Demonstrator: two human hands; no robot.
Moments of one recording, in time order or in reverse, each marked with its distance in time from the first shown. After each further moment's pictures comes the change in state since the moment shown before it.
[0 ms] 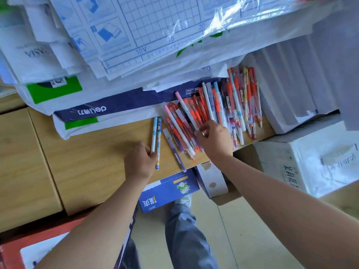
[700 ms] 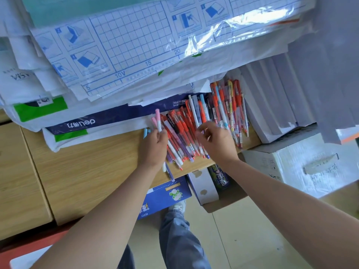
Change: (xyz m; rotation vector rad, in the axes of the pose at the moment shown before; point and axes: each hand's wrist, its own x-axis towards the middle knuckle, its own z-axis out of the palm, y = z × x) left_hand 0.015 0.082 0.001 -0.502 -0.093 0.081; right_hand 0.015 0.020 -0.048 0.163 -0.018 -0.221
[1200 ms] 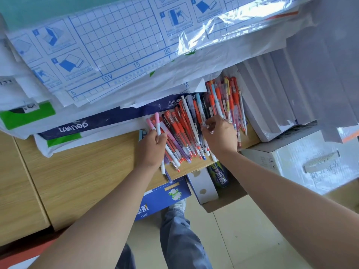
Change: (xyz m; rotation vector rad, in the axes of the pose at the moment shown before) left_hand 0.012 -0.006 0.006 0.190 -0.028 0.028; right_hand 0.024 0.015 0.001 -0.135 0.111 0.246
